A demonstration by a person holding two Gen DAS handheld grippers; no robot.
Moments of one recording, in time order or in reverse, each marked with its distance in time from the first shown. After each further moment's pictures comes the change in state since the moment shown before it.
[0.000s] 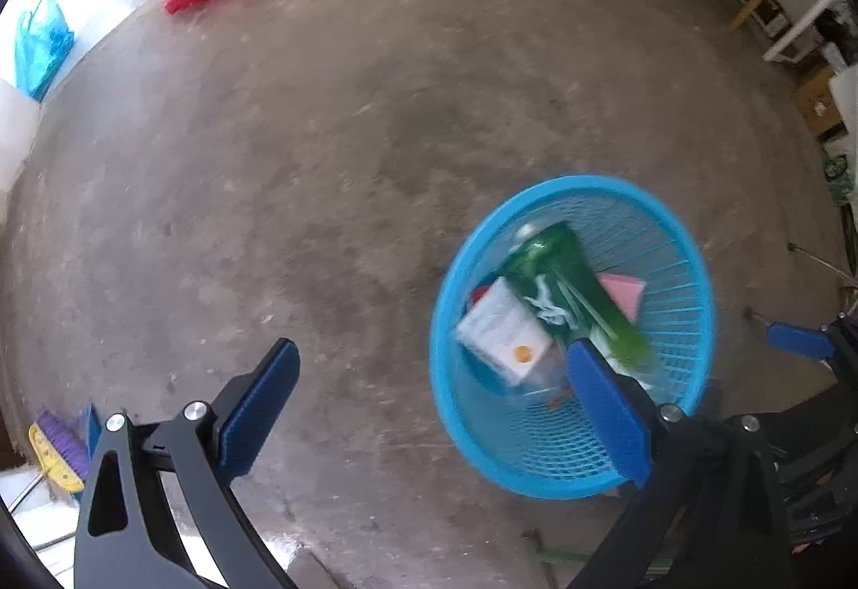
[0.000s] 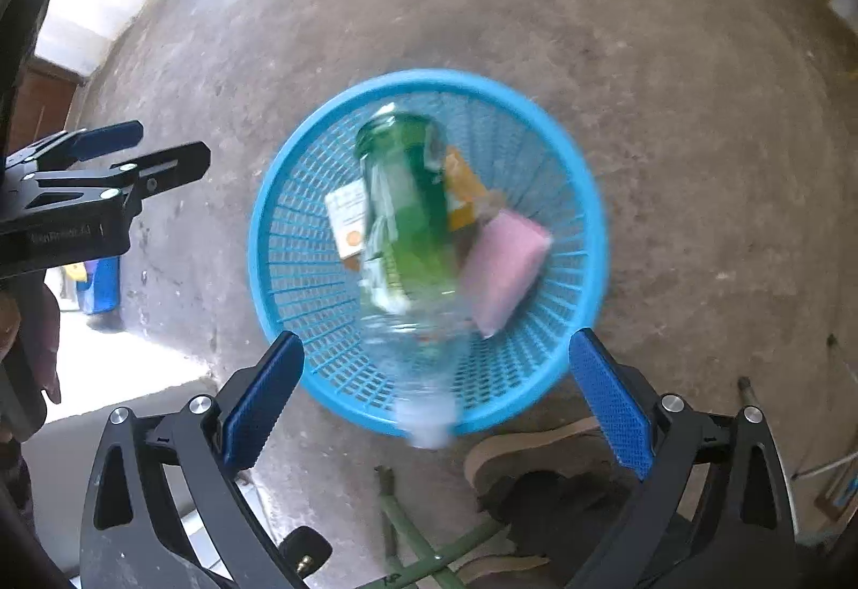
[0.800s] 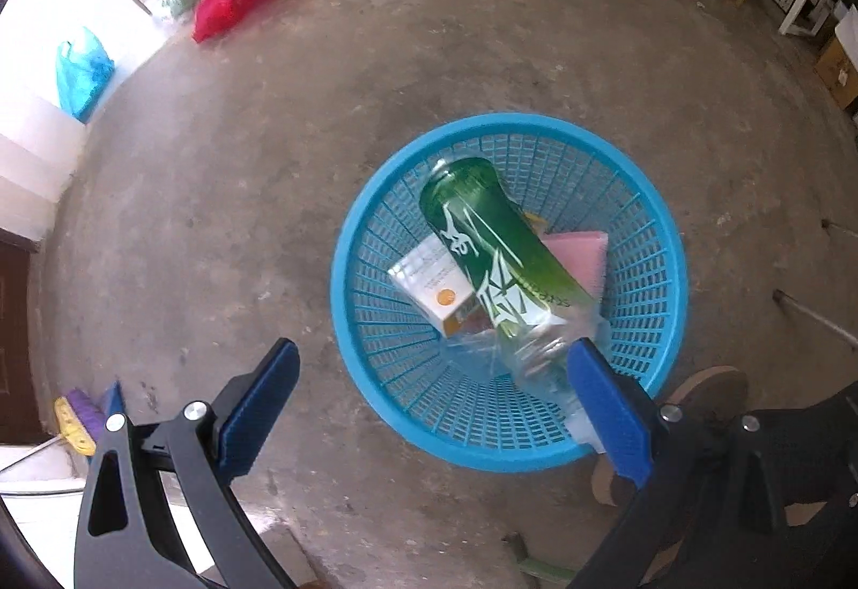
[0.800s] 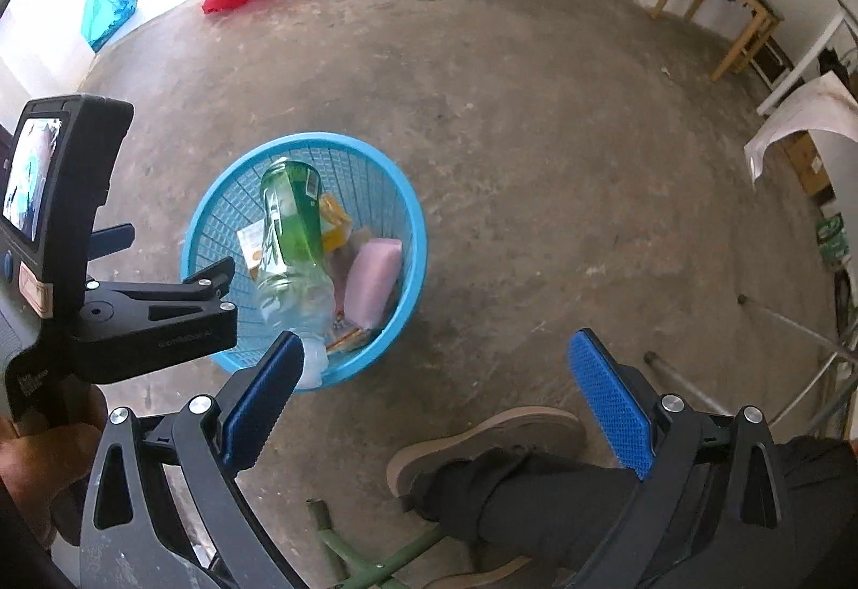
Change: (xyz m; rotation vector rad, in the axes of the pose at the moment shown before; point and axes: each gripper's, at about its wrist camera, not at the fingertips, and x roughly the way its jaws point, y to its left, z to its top) left arm 0.005 -0.104 -0.057 0.017 -0.051 0.188; right arm -0.064 -0.031 -0.078 0.125 -0.241 -0.228
